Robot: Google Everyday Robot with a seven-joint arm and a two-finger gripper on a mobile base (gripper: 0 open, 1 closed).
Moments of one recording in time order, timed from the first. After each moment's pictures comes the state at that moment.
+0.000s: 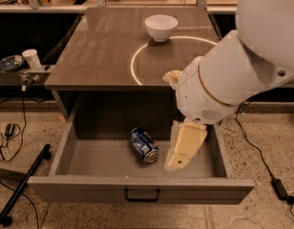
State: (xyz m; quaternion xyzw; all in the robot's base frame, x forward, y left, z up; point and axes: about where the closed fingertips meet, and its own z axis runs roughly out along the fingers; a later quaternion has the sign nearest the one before) arm 0.403 -0.046 0.906 -0.68 0.68 0.06 0.25
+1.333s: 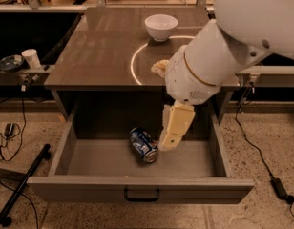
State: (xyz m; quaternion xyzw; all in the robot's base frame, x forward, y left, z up) arm 0.444 -0.033 0.900 -0.71 0.65 0.07 0.25
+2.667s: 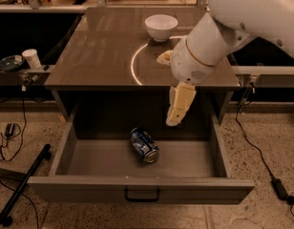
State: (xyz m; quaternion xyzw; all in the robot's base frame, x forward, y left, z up) arm 0.524 -0.051 0.873 -0.72 0.64 0.09 0.24
